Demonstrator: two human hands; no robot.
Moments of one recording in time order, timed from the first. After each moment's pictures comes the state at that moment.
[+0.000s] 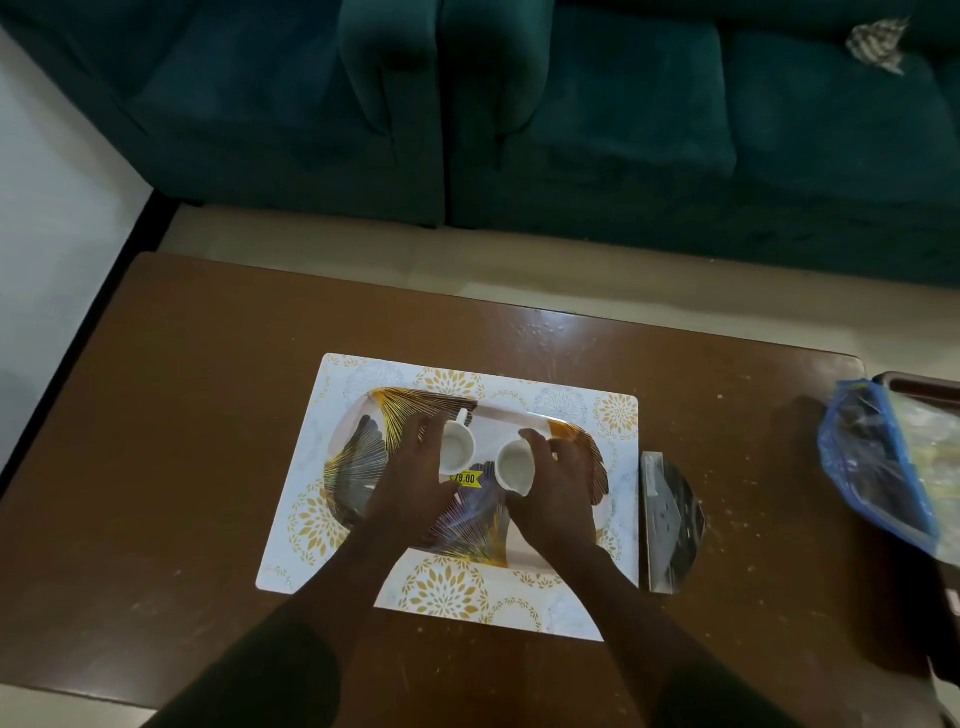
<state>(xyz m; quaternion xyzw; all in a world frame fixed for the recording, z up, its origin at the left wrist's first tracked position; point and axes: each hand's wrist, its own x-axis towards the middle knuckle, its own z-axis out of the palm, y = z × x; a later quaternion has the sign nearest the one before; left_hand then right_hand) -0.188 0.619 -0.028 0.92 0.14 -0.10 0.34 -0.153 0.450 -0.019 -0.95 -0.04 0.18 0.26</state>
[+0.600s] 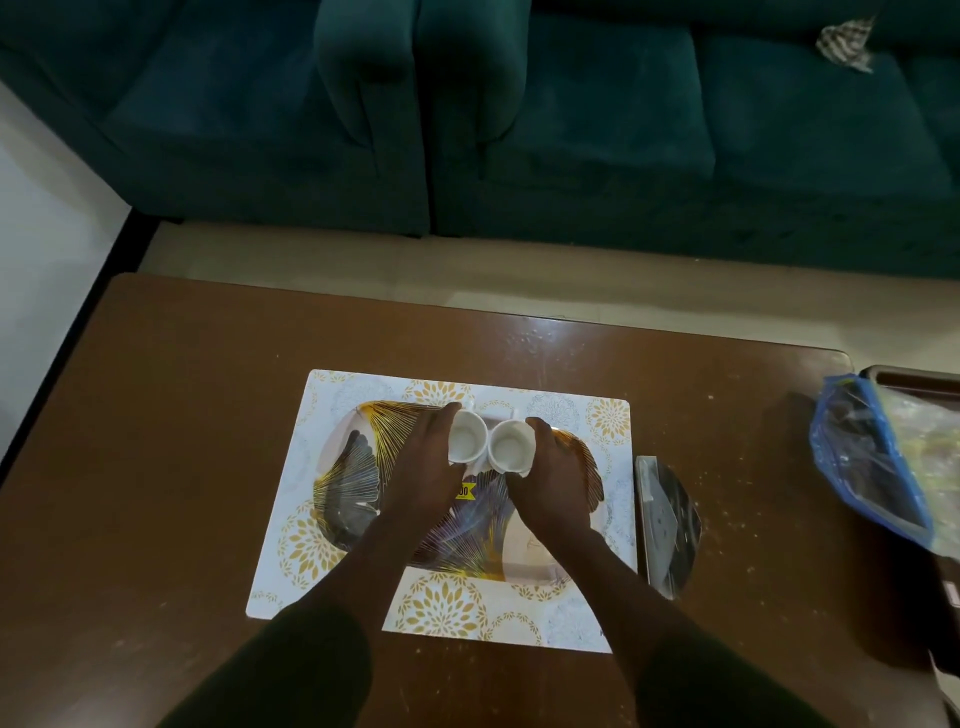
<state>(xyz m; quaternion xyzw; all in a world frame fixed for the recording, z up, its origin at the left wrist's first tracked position) -0.155 0.607 -0.030 0.91 0.15 -0.05 0.38 -0.129 0.460 -0.020 -0.93 -0.04 0.12 0.34</state>
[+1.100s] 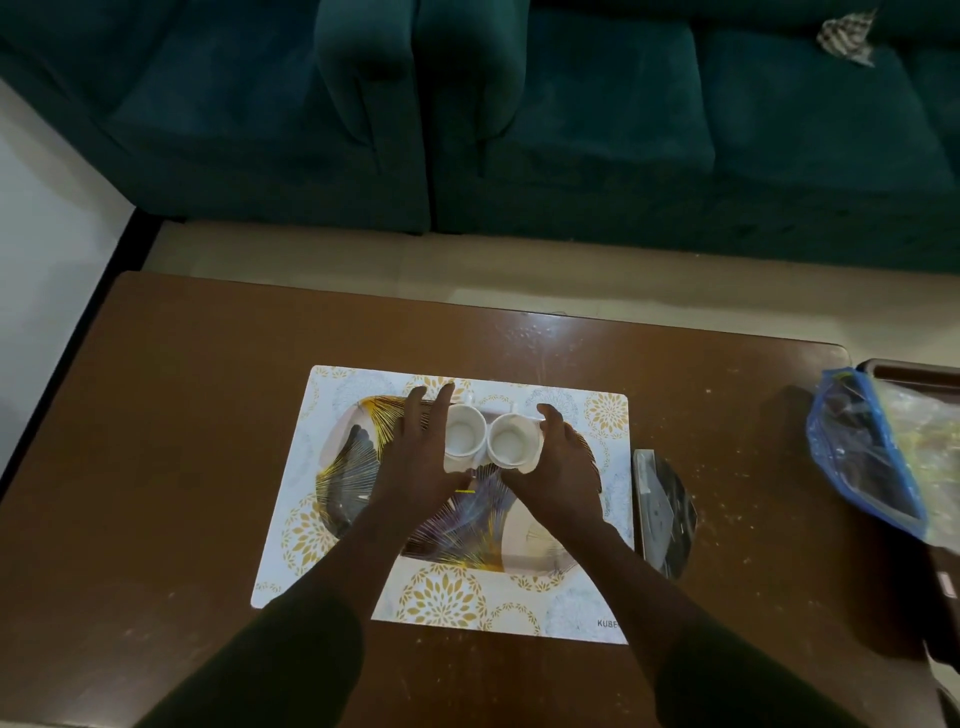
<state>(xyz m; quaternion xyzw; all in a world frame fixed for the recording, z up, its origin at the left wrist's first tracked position) -0.160 0.617 -0.030 0.95 0.12 -0.11 0.27 -0.127 0.445 -0.018 -0.94 -0.03 0.15 0.32</state>
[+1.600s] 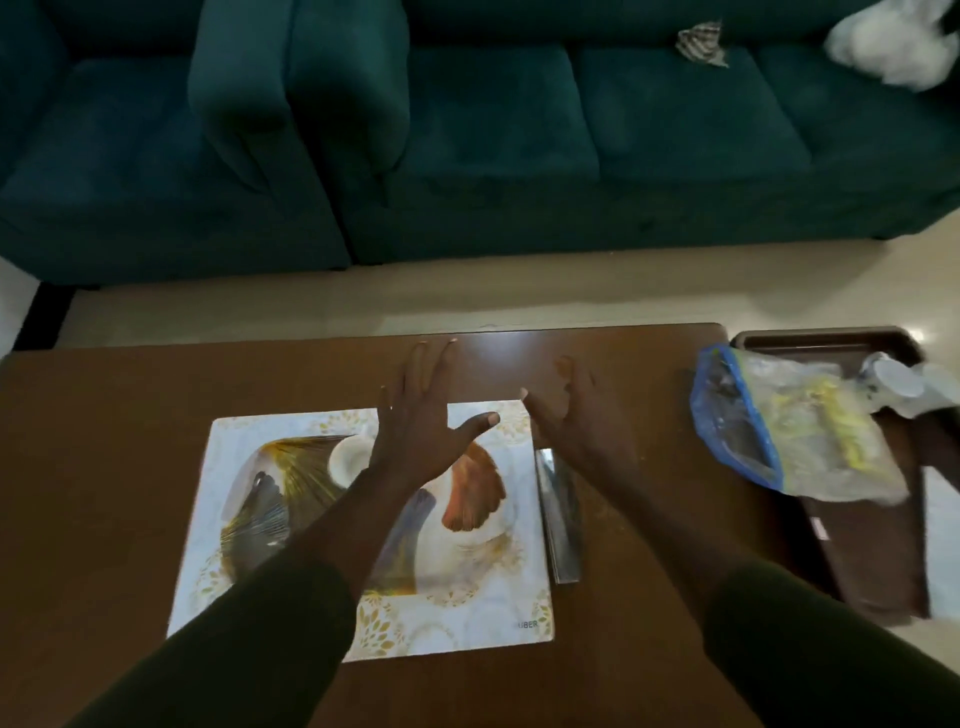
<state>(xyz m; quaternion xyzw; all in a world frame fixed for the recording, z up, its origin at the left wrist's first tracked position) -0.077 0.509 0.025 0.96 0.04 -0.06 0.26 -0.054 0.312 0.040 -0.95 0.01 0.06 0.32</state>
